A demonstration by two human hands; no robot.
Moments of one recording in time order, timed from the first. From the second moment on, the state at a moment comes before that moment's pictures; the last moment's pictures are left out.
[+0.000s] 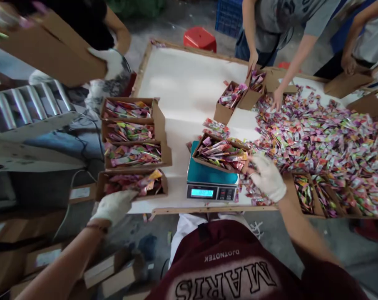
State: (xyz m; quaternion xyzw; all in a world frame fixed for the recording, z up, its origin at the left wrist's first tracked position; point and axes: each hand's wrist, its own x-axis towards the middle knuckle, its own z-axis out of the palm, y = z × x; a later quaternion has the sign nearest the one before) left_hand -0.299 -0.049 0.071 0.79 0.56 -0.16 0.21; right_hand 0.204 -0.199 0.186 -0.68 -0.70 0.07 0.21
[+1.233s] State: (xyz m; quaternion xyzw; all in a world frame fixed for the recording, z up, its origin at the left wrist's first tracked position) left_hand -0.224 -0.233 -0.001 0.78 0.51 -0.13 0.33; right_hand 0.208 -0.294 0.113 -0.81 -0.51 0.29 -0.10
